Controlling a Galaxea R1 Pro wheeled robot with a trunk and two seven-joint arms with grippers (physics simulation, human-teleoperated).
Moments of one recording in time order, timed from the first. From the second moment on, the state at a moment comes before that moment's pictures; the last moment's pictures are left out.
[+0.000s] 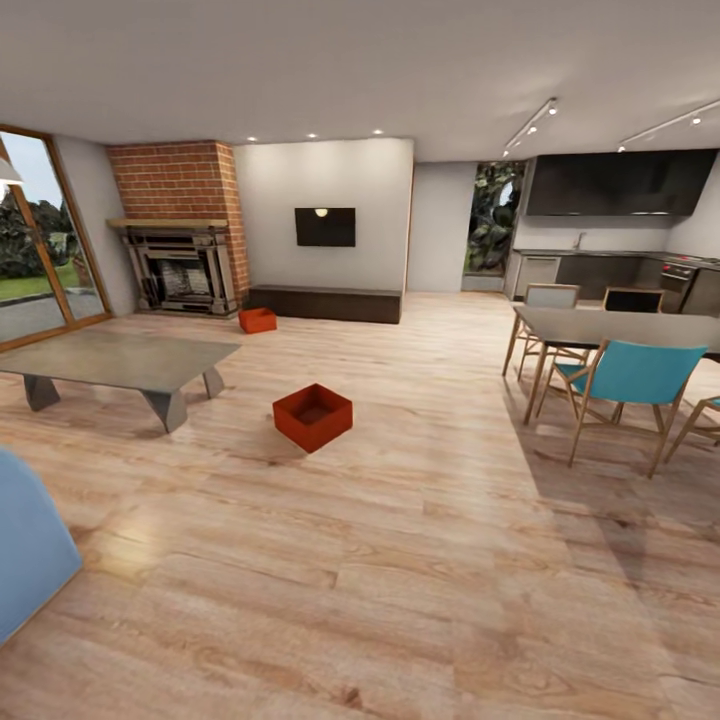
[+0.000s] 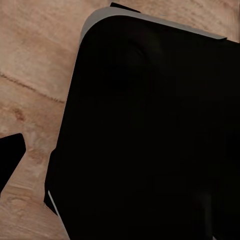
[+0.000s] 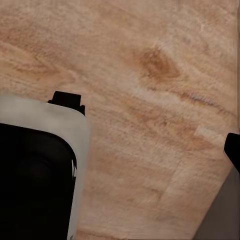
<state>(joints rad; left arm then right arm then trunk) 0.00 0.00 0.03 -0.05 0.27 -0.06 0.01 -0.16 -0.07 0.27 0.03 -0.06 -0.15 -0.09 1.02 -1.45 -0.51</state>
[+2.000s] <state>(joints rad) 0.00 0.00 0.03 -0.05 0.27 -0.06 0.01 -0.16 -0.07 0.27 0.03 -0.06 -0.15 -0.09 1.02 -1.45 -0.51</state>
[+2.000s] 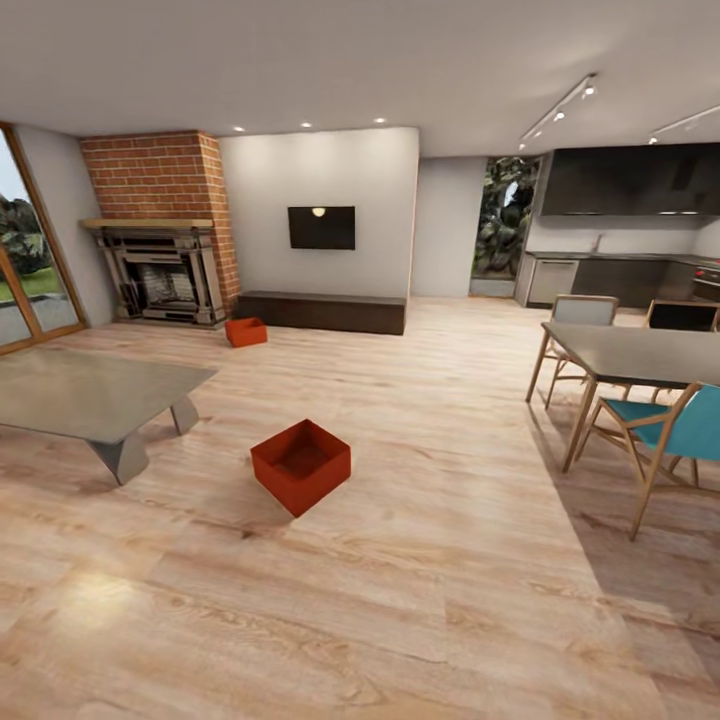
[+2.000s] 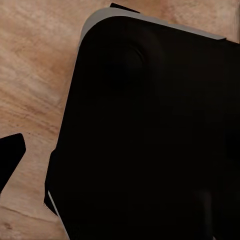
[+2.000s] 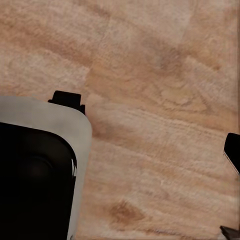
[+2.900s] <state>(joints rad) 0.00 0.00 0.03 -0.05 0.27 -0.06 0.01 -0.16 -0.06 0.27 0.03 -0.06 -0.14 -0.09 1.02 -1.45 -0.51</state>
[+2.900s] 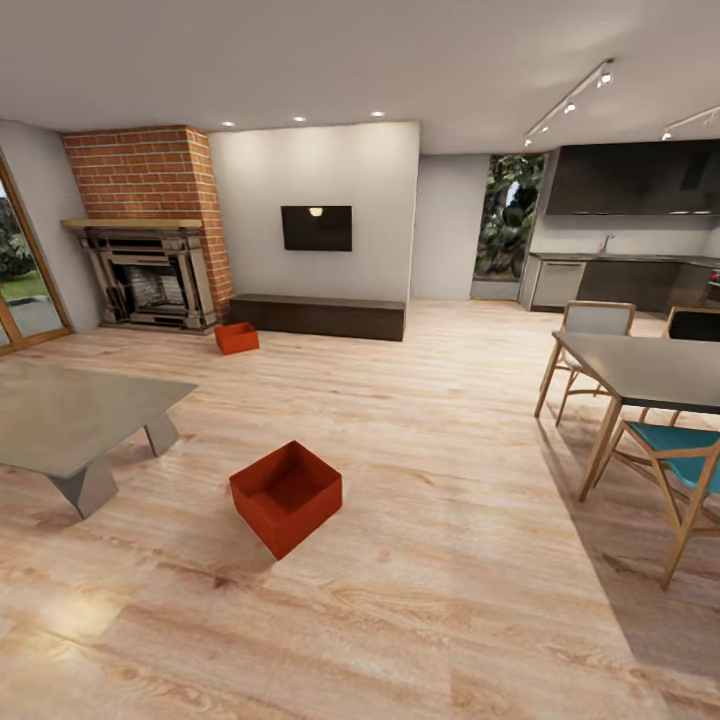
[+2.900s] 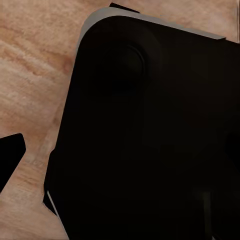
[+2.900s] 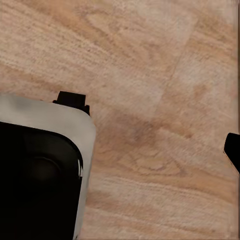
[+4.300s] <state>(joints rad) 0.00 0.00 0.03 -0.05 0.27 -0.06 0.01 -0.16 -0.07 0.27 0.03 -0.06 -0.15 -0.10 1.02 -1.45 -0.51</state>
